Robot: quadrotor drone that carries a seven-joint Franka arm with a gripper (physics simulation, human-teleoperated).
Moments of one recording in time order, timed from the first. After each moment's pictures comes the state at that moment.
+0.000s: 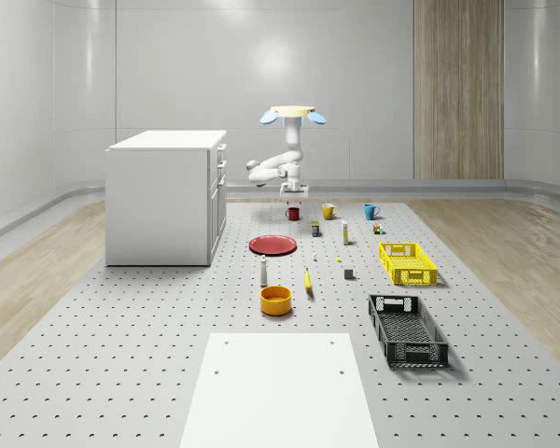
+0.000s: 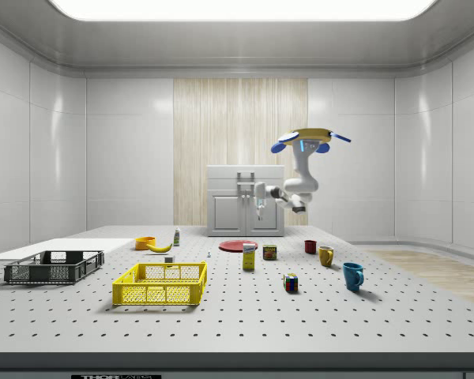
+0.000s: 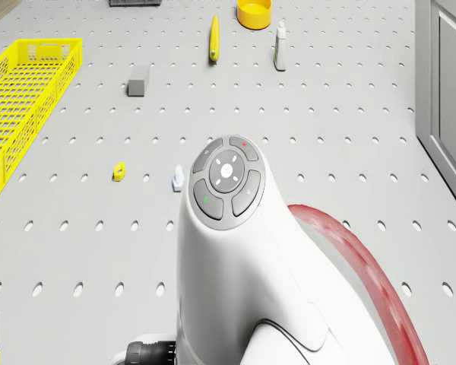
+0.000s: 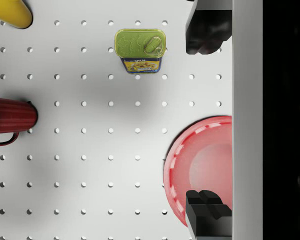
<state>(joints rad) -1.08 -1.19 1.30 -2.89 -1.92 1.27 1.61</state>
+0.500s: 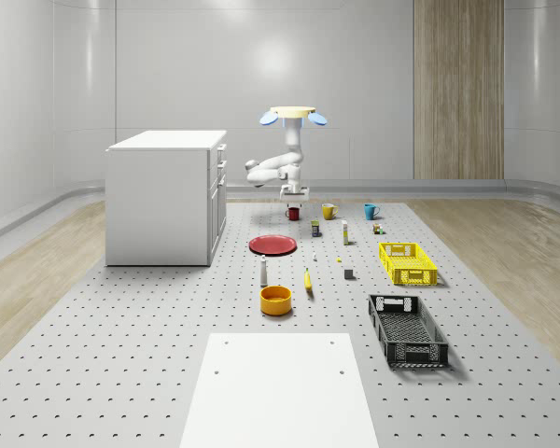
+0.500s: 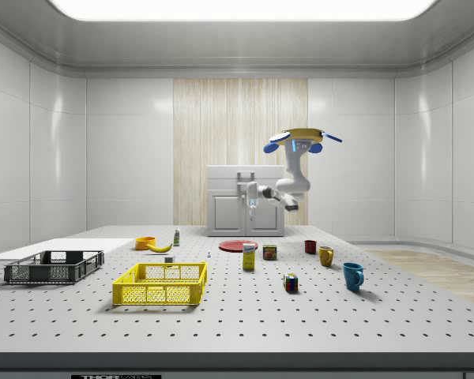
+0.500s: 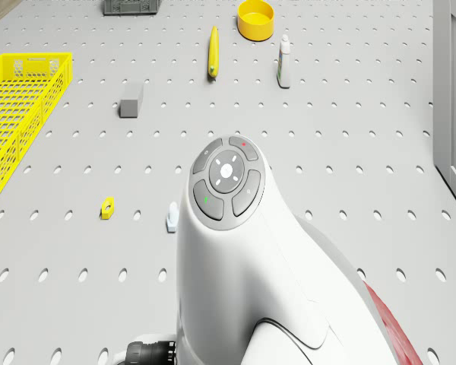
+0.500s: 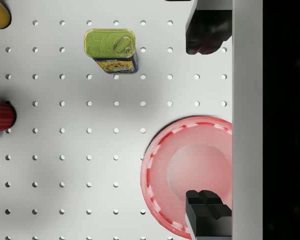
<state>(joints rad) -1.10 -1.23 1.31 -2.89 -1.90 1.31 1.63</state>
